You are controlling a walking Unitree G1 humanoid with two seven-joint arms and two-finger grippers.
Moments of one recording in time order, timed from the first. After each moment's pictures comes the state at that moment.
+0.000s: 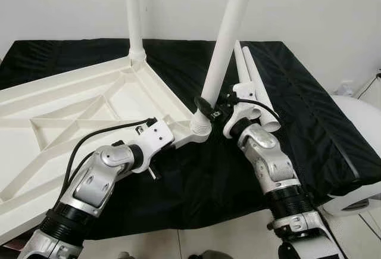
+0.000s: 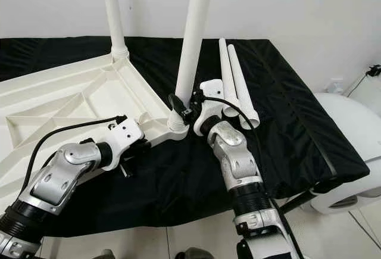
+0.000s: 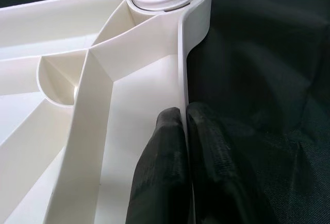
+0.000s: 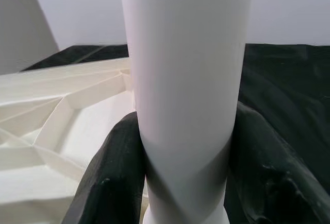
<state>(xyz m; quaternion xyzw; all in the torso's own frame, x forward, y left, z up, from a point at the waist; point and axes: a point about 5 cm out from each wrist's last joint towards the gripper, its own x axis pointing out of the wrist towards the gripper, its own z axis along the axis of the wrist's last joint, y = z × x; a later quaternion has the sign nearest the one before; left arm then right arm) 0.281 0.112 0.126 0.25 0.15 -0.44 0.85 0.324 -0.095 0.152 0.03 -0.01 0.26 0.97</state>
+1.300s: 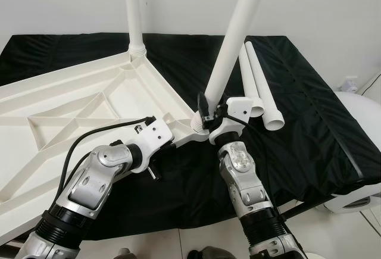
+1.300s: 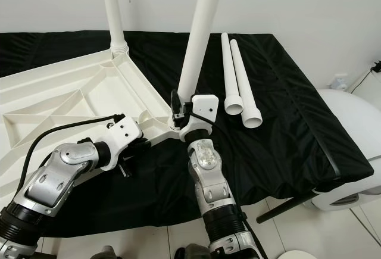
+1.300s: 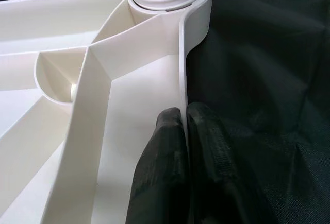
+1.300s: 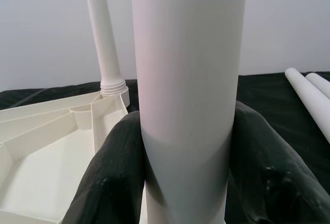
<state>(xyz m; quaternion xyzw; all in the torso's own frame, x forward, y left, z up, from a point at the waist) 0.277 0.113 0.134 0.24 0.14 -0.44 0.85 0.300 -0.073 0.144 0.03 -0.12 0.10 0.99</state>
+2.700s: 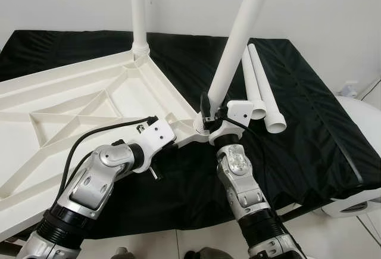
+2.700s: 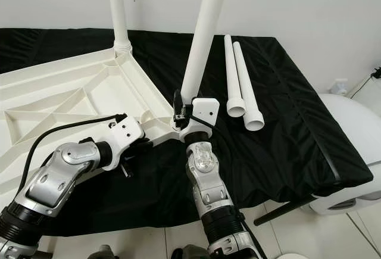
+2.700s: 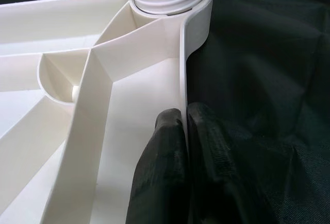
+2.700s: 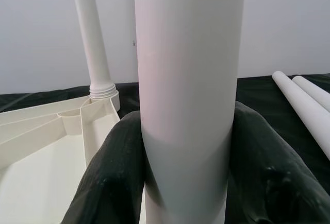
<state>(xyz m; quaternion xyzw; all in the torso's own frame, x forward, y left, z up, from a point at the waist) 0.275 0.109 0.135 0.24 0.13 -0.45 0.85 0.300 -0.072 0.141 0.05 -0.12 0.06 0.99</state>
